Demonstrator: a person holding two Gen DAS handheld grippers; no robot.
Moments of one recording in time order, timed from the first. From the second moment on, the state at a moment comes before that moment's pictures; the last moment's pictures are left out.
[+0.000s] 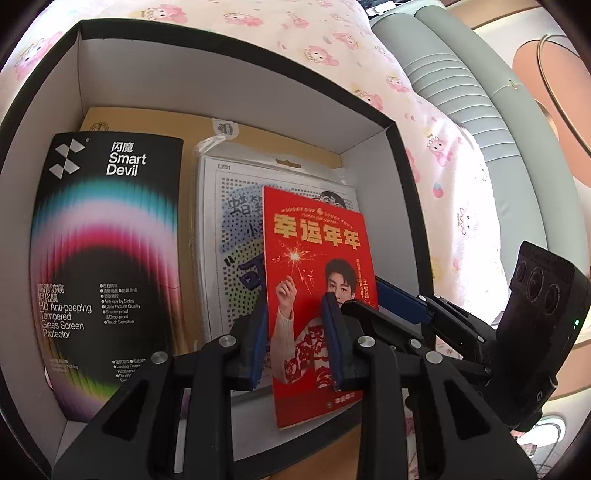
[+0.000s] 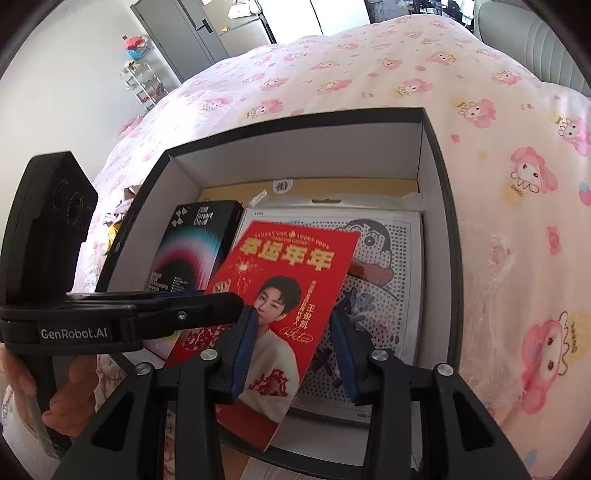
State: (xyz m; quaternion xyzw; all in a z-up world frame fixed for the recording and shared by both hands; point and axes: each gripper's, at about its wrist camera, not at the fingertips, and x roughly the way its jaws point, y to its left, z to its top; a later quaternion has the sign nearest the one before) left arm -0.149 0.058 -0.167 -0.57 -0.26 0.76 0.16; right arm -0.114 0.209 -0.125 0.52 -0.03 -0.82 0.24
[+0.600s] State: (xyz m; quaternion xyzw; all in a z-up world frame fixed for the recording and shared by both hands) left arm -0.140 0.045 -0.169 -0.58 -0.24 0.77 0.11; right arm -0.100 0.206 -0.120 0.49 0.01 -0.85 0.20
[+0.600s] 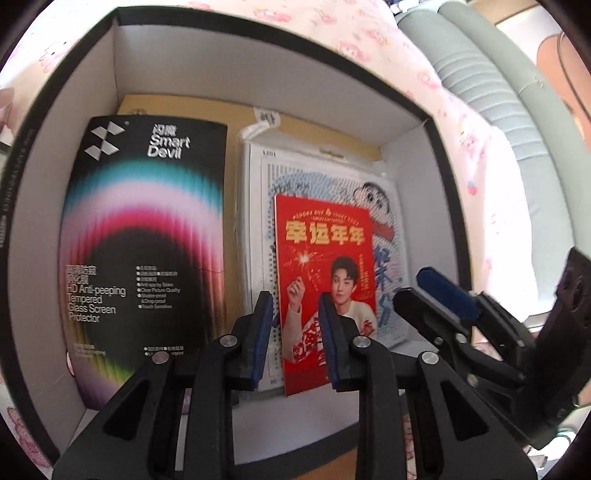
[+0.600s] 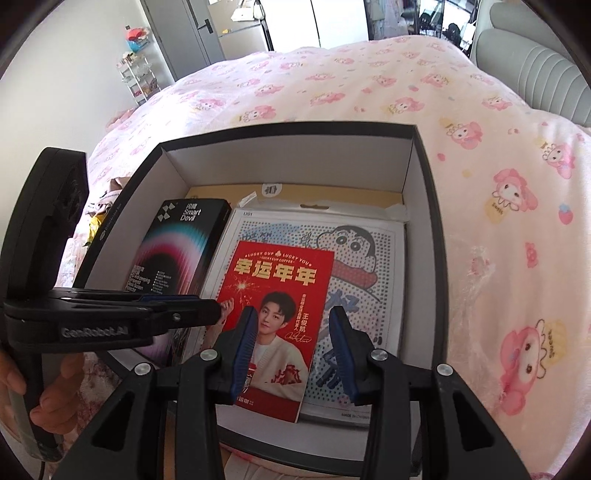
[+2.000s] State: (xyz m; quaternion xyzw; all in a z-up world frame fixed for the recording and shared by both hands) left arm -0.169 0.067 -0.166 -0.59 -0.24 0.76 0.15; right arm -0.105 0.253 -0.094 0.43 -0.07 -0.89 0.12
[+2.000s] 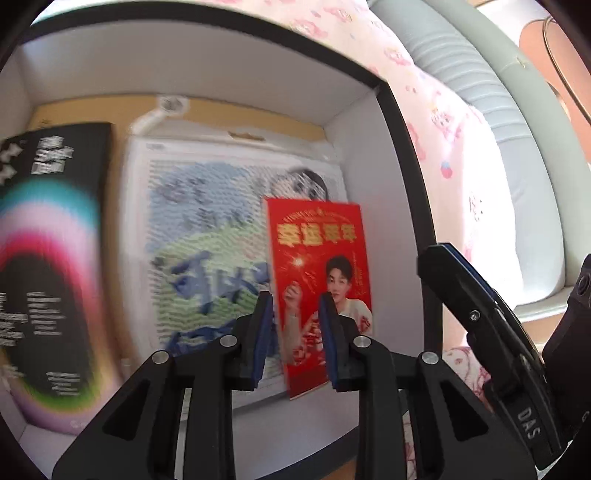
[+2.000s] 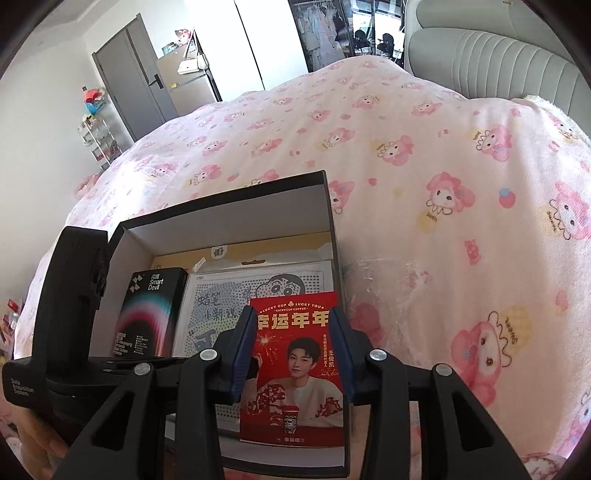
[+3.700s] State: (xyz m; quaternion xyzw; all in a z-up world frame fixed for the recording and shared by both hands) left arm -0.093 0.082 -0.092 -0.50 -0.09 0.85 0.14; right arm -0.025 0.232 -0.049 0.40 -0.07 -0.91 0.09
